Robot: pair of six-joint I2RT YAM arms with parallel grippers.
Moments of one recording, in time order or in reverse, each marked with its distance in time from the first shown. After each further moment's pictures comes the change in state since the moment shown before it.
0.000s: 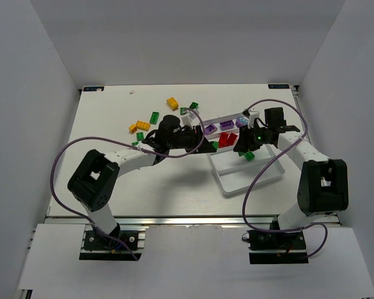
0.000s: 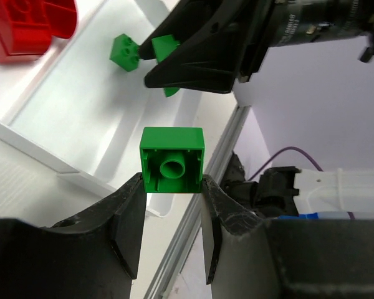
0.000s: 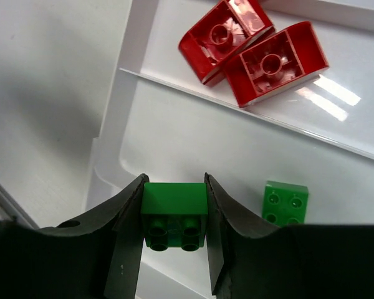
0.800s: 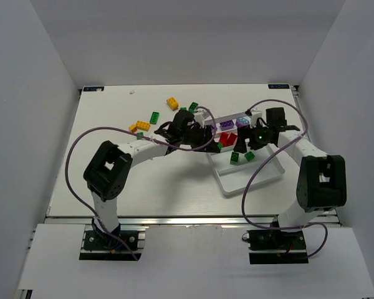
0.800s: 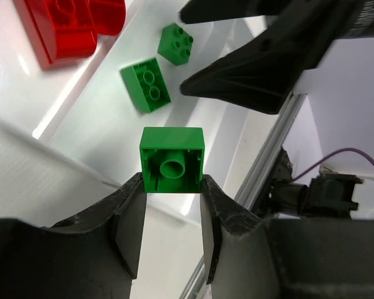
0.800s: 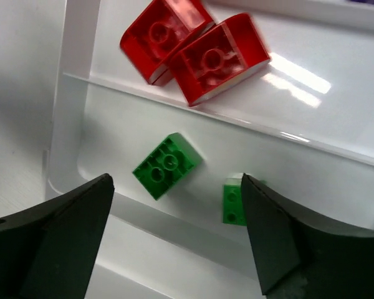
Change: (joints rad) left arm -0.029 0.158 0.224 -0.281 -0.067 0.177; right arm -0.014 0.060 0.004 0.039 0.106 -0.023
